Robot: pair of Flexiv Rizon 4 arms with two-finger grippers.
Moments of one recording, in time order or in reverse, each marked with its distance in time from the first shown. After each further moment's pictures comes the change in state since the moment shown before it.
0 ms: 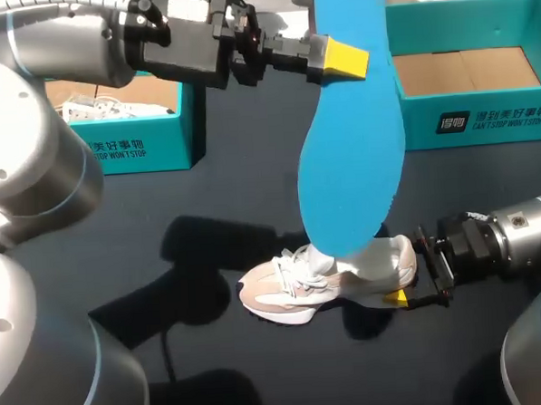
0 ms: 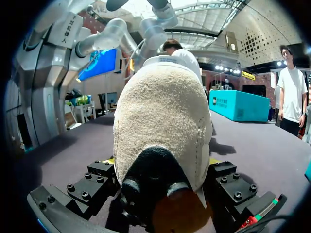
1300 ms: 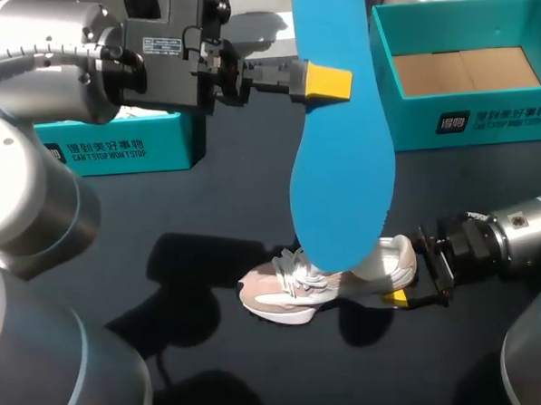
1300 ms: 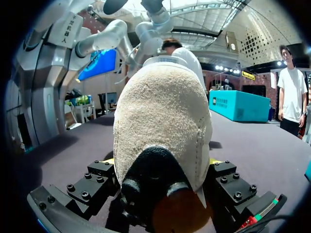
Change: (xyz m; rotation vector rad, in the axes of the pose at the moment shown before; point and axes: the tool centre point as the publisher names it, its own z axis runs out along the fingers) left arm 0.003 0.021 -0.010 0.072 0.022 0.110; right arm 0.000 0.000 0.000 0.000 0.000 0.000
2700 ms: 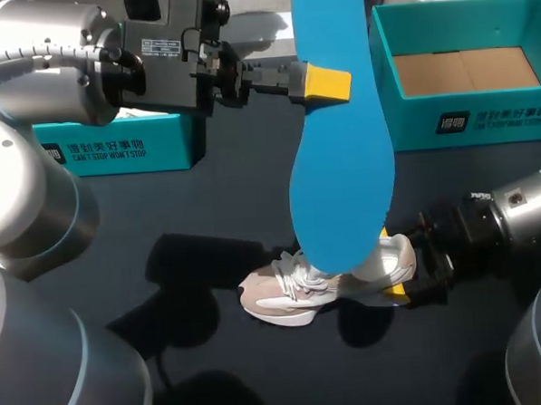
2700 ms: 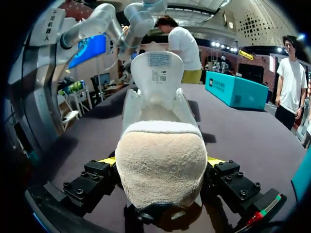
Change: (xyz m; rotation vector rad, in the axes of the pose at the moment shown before) left arm 0.001 0.001 0.000 0.001 -0.001 0.000; right arm -0.002 0.020 -0.011 0.248 -0.046 0.043
